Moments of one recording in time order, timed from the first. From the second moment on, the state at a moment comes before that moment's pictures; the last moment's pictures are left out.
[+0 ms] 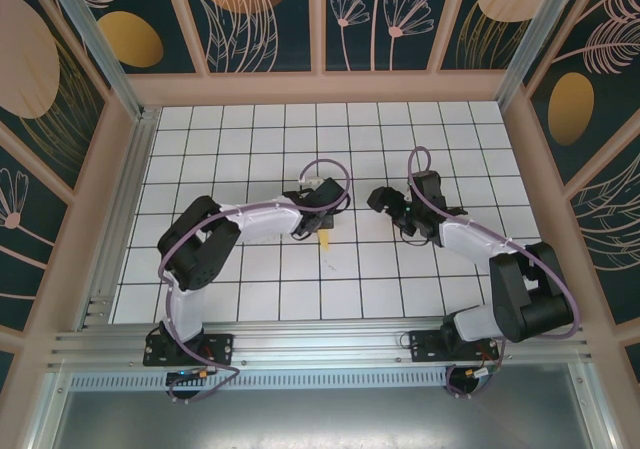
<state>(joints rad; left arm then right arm) -0.84 1.96 1.24 -0.40 -0.34 -0.82 0.32 1.39 0.66 -0.08 -0.26 0.83</state>
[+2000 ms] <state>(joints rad) -0.64 1.85 0.70 0.49 0.27 -0.96 0.63 1.72 0.99 -0.21 -0.25 0.83</state>
